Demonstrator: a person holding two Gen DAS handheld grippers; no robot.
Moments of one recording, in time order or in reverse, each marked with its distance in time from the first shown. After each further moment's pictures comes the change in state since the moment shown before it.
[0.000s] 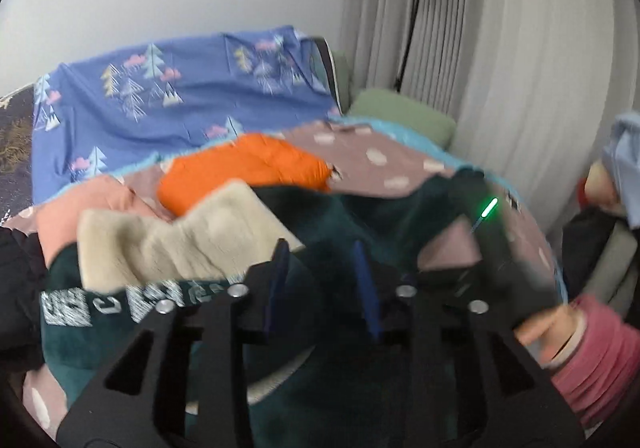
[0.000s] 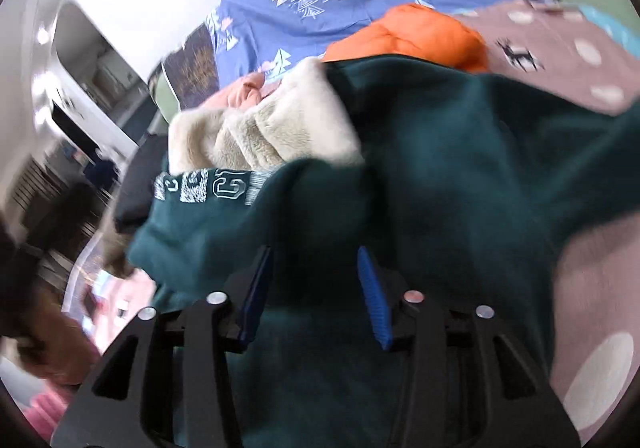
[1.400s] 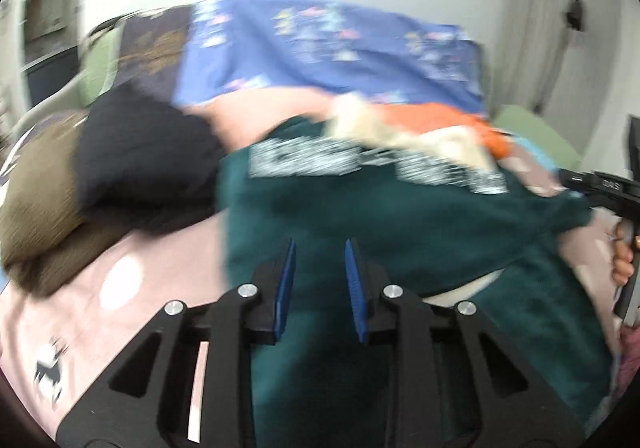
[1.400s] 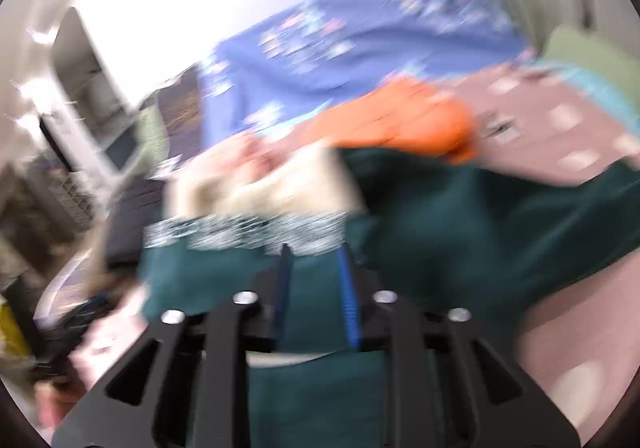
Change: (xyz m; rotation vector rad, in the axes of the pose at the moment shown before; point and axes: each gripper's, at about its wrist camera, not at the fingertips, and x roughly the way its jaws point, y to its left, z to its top) left arm -0.100 0.141 -0.100 -0.302 0.015 0.372; right arm 0.006 0.078 0.021 -0.113 -0.105 -0.084
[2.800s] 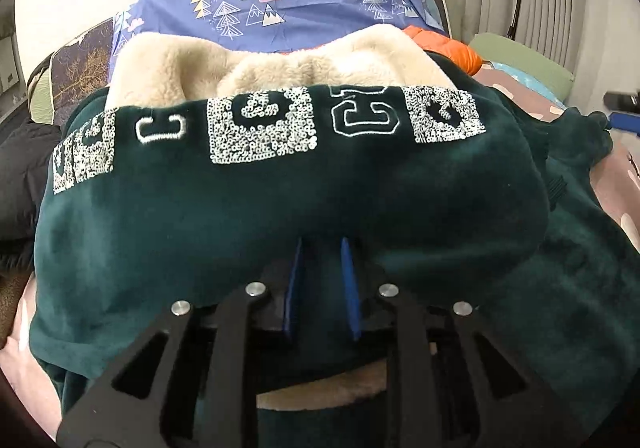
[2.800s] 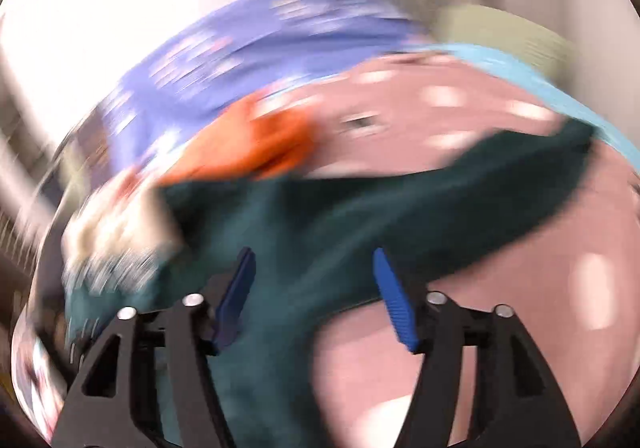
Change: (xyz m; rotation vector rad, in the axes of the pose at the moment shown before) left arm 0.146 -0.135 -0.020 0.204 0.095 0.013; right arm -0.096 -0.219 0.012 0.368 -0.163 -0.387
